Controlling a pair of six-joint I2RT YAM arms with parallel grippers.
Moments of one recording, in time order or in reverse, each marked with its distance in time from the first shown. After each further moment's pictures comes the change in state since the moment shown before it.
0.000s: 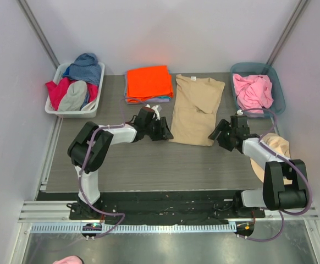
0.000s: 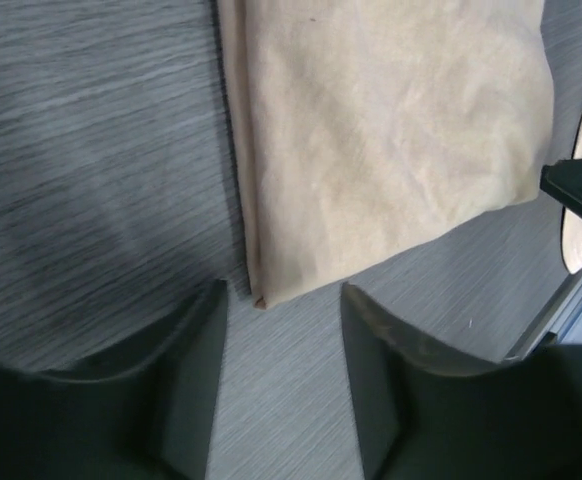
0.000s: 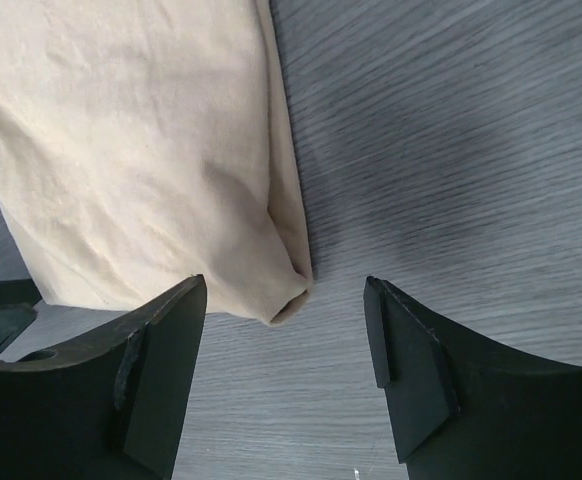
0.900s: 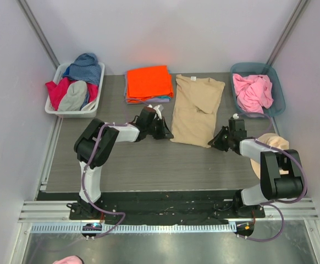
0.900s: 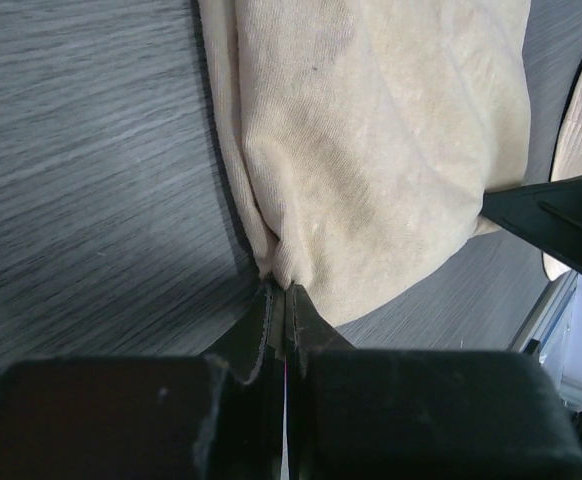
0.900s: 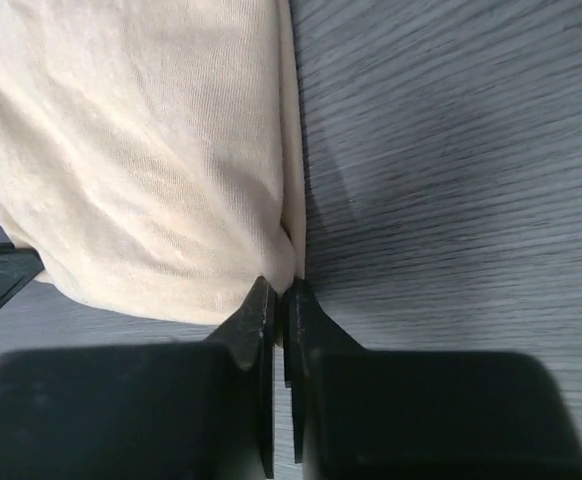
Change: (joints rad) left arm 0.000 0.103 0.037 0.104 0.043 -0.035; right arm 0.000 0.104 -0.063 0.156 -0.105 0.006
